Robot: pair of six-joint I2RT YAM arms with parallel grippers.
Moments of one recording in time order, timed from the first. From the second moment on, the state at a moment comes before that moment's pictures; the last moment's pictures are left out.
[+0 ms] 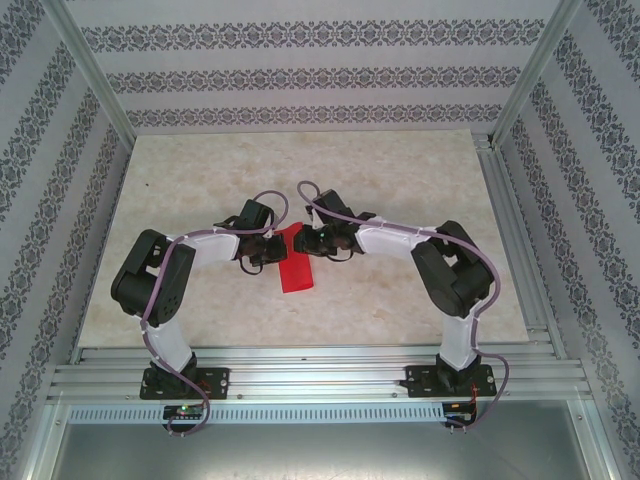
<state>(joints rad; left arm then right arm) -0.43 1.79 0.94 -0.22 0.31 -0.59 0.69 1.94 1.21 -0.20 -0.37 0.68</state>
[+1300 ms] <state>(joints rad) -0.43 1.80 0.93 -0.19 0.32 -0.58 0.67 1.91 1.01 -0.13 -0.44 0.72</state>
